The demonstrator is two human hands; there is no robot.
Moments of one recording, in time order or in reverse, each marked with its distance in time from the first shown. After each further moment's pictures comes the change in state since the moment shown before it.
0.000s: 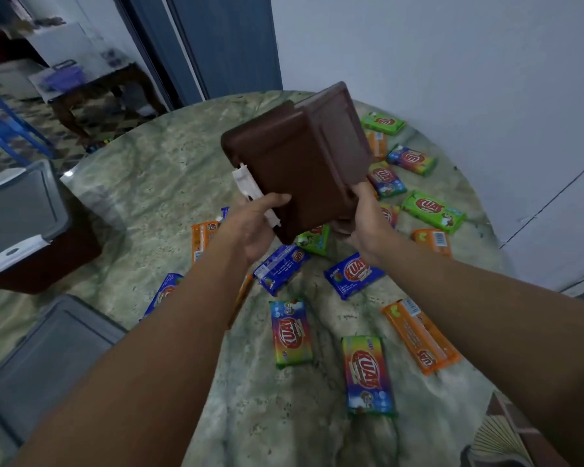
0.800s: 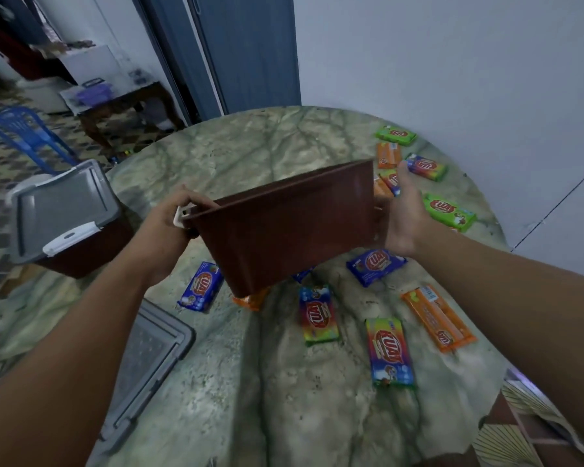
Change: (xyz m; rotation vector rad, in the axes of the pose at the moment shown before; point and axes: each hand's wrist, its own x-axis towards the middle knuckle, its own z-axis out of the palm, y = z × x) left_hand -0.102 0.087 -0.142 0.683 0.021 0.338; right_hand -0.045 -0.017 -0.006 0.149 -0.110 0.146
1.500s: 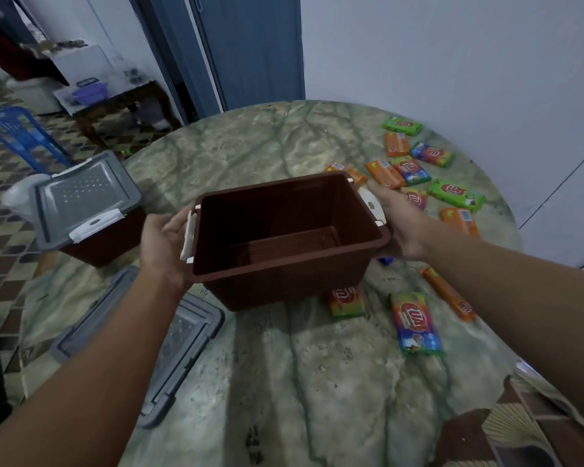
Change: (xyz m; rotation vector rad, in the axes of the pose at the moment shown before) left_hand -0.036 -0.052 -0.042 -0.873 0.202 -0.397; right_hand -0.028 0.051 0.042 -0.163 -0.039 0.065
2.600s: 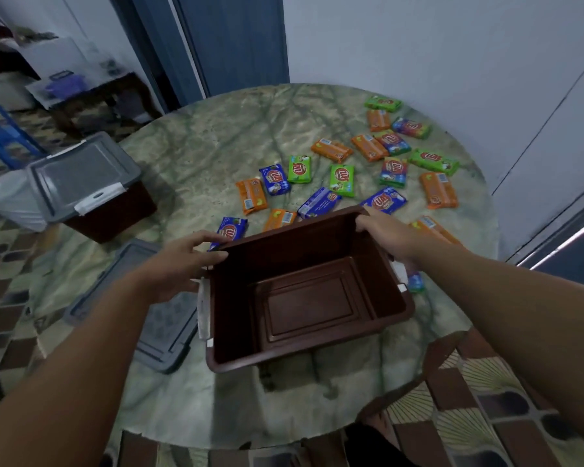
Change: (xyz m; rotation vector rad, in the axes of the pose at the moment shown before) left_hand -0.074 -0.009 -0.056 0.989 -0.288 -0.239; right_hand -0.092 0.080 0.029 -0.535 0.208 -0.134
